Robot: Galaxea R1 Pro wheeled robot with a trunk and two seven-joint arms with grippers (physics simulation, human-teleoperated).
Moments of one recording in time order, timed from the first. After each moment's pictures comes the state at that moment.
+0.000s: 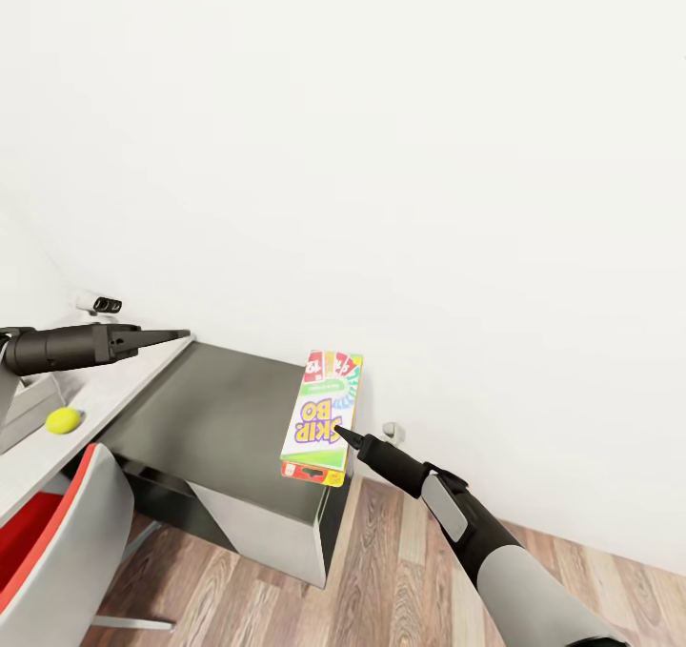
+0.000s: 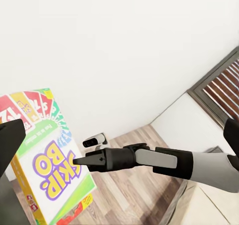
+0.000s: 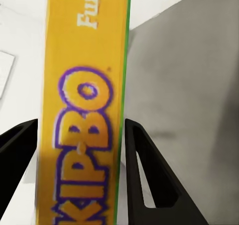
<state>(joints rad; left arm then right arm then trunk) -0.85 0.52 0.12 -1.29 0.32 1.04 -1.50 -0.68 0.09 0.15 -0.56 -0.70 0.28 0.71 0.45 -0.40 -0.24</state>
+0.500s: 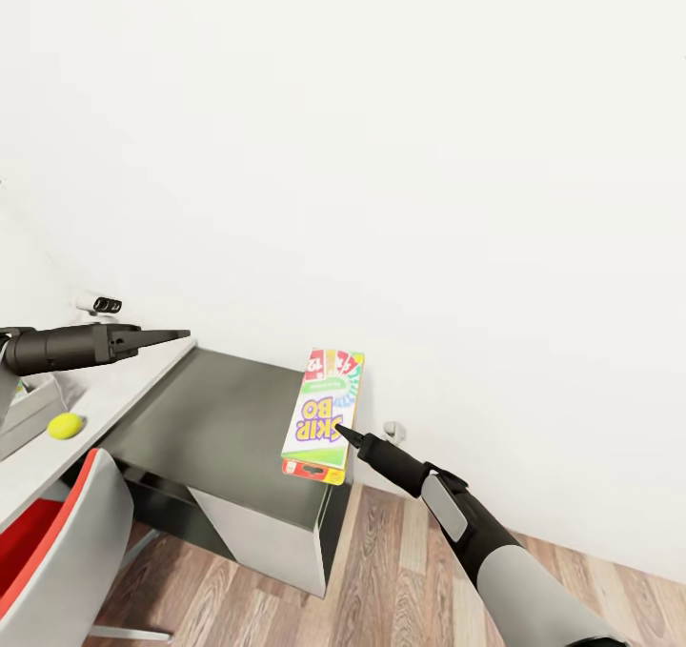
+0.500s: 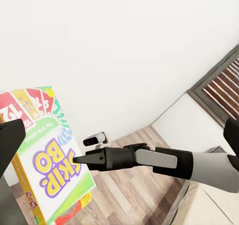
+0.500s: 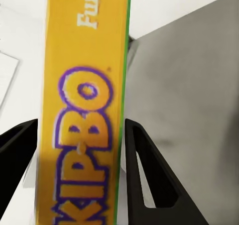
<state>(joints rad) -0.85 0.52 0.12 -1.29 0.32 1.04 -1.50 -0.68 0.09 0.16 -0.56 -0.70 0.26 0.71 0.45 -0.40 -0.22</state>
